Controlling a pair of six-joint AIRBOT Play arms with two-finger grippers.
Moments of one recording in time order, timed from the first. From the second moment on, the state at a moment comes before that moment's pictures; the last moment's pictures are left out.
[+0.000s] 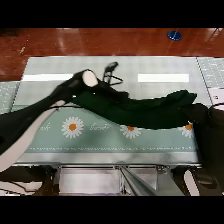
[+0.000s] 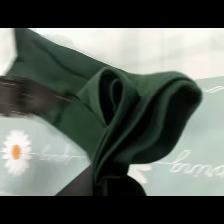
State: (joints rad) left arm -0.65 -1.66 1.39 0.88 -0.93 -1.52; right arm -0.24 -0.44 0.73 -0.86 1.29 1.52
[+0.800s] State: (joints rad) left arm -0.47 -1.74 1.58 0.58 -1.14 -1.41; right arm -0.23 -0.44 0.74 -0.65 1.25 1.47
